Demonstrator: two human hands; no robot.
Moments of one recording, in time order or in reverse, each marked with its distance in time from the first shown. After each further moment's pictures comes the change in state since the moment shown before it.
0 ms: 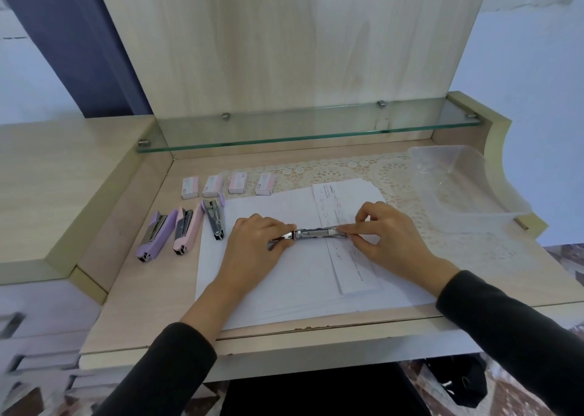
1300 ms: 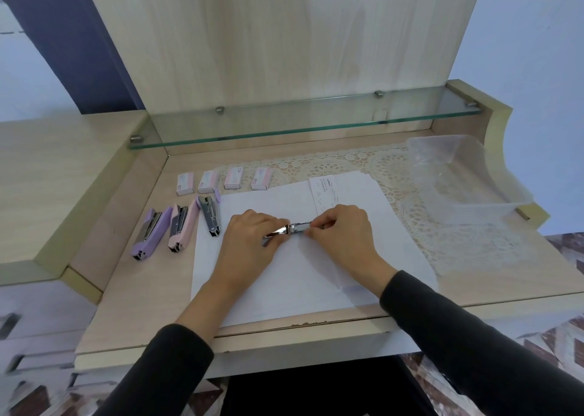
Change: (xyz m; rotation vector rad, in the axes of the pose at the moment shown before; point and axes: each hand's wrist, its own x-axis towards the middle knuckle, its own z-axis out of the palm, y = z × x) left_hand -0.003 -0.003 0.002 -0.029 0.044 -0.010; right_hand 0.030 -0.064 0.023 0.377 -0.116 0.734
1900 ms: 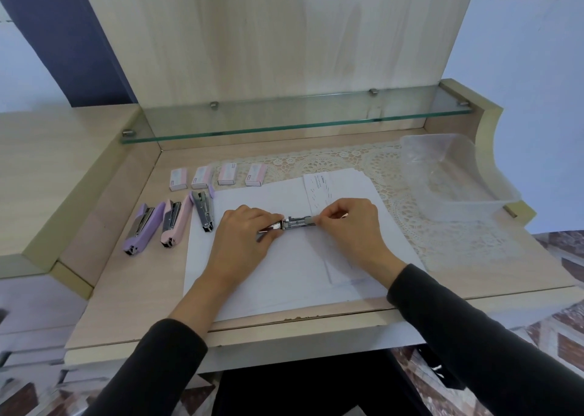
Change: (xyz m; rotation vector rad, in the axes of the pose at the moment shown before) left_hand 0.002 0.005 -0.006 0.044 -0.059 -0.003; right_hand 0.000 0.009 -0.017 0.216 0.044 0.042
